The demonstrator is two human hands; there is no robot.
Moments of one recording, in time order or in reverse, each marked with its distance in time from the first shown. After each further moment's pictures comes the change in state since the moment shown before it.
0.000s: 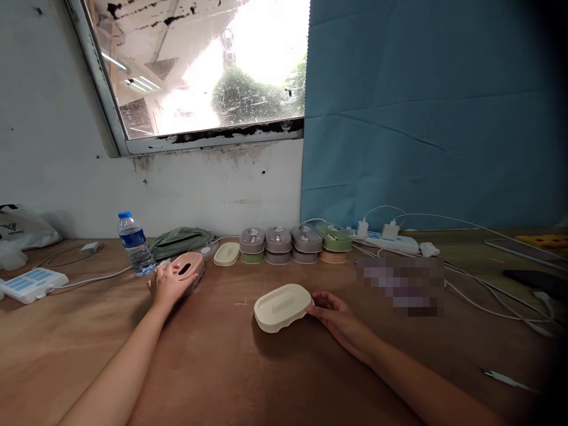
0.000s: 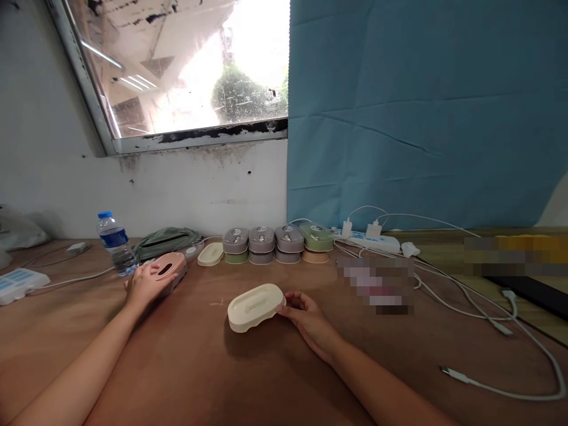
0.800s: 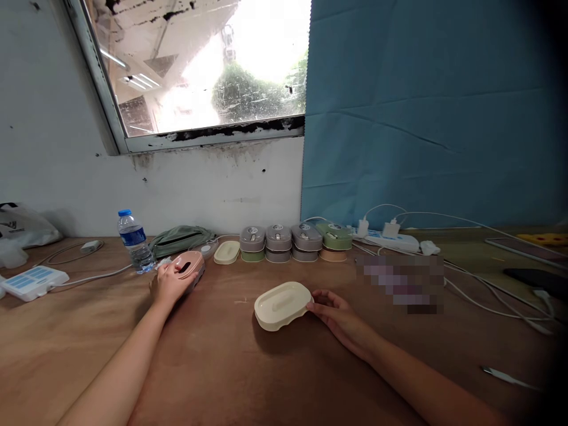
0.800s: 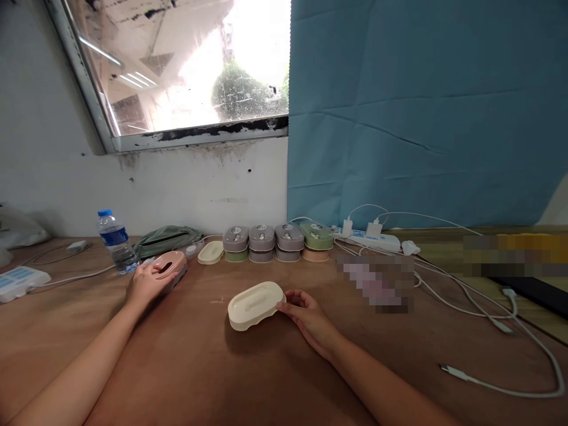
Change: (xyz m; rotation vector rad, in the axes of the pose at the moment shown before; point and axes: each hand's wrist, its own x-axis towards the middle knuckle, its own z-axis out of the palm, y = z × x) left_hand -0.002 0.000 -0.001 -0.013 -0.081 -0.016; right_hand 0.000 0.000 0.001 0.027 -0.008 0.009
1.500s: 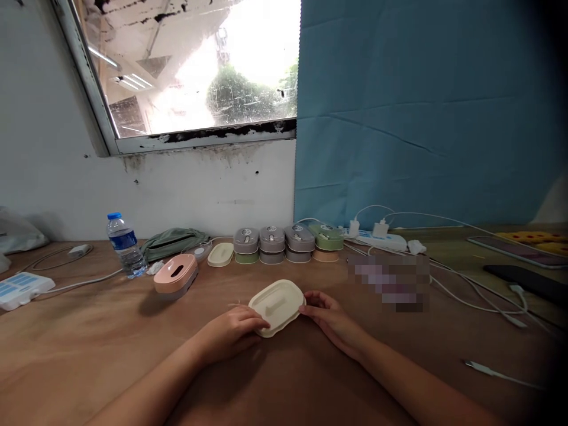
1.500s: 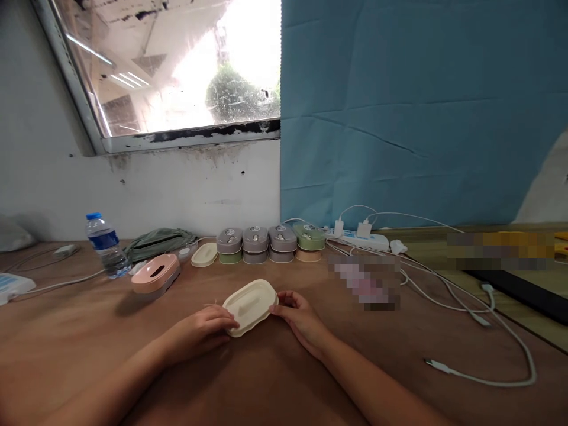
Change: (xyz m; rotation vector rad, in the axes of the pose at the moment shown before) left_hand -0.118 0.094 -0.015 -0.436 -0.530 1.334; right_hand 0.001 0.002 -0.001 -0.011 0.000 -0.029
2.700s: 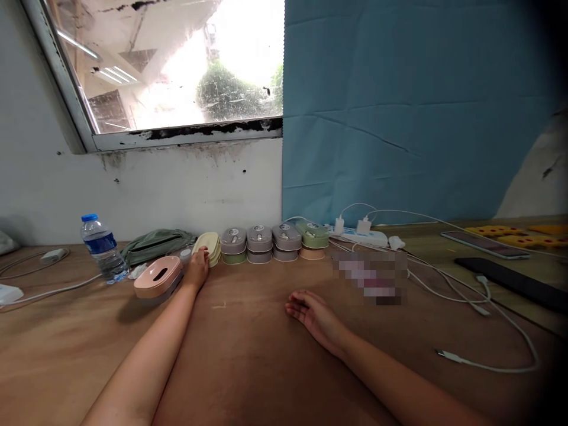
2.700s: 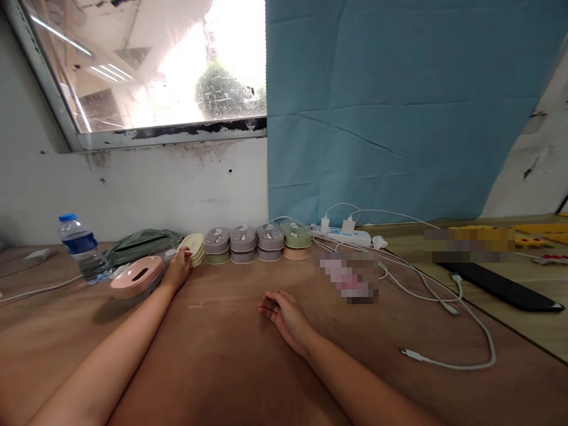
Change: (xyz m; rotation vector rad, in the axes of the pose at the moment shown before) left_hand 0.025 -0.175 -0.002 0.292 0.542 -0.680; right_hand 0.001 -0.004 0.000 0.188 0.038 0.068
